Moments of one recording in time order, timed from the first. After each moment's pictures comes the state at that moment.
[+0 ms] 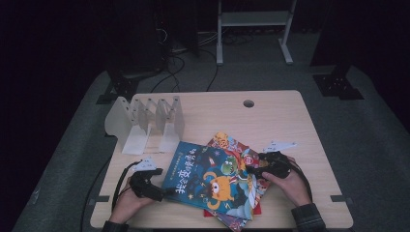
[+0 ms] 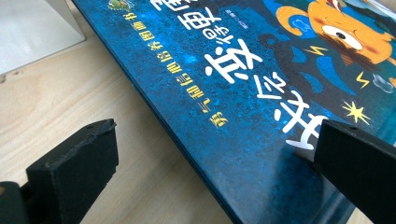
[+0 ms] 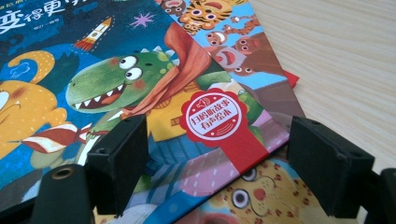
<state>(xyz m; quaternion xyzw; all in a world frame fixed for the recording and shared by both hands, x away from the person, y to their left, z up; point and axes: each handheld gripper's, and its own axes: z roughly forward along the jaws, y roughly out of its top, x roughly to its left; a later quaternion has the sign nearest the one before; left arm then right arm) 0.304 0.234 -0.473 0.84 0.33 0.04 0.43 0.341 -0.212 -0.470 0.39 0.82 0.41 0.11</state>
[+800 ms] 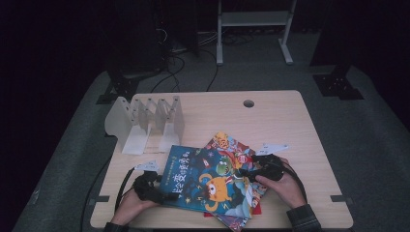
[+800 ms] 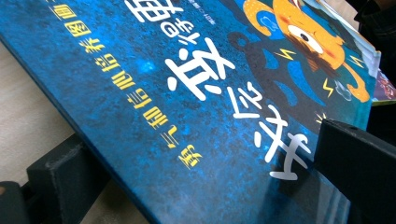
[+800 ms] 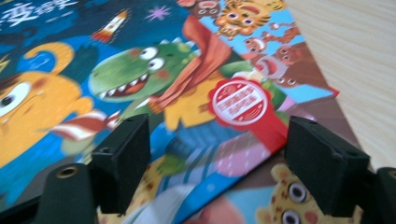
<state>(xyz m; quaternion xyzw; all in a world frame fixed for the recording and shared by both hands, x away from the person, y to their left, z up) 0.304 0.227 -0.484 0.83 0.34 -0.06 0.43 0.334 -0.191 -0.467 0.36 0.83 0.41 0.11</state>
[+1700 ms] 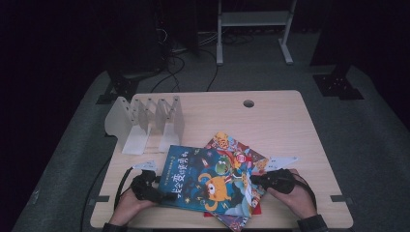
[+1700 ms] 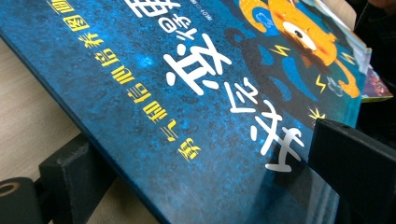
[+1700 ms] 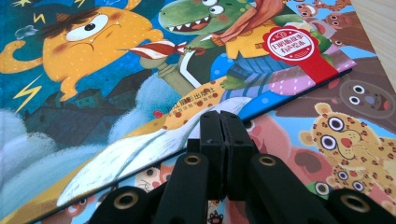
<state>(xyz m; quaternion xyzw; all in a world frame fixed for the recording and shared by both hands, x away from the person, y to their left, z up) 0.303 0.233 -0.477 0.83 0.34 -0.08 0.43 0.295 -0.211 -0.465 0.29 0.86 0.40 0.08</state>
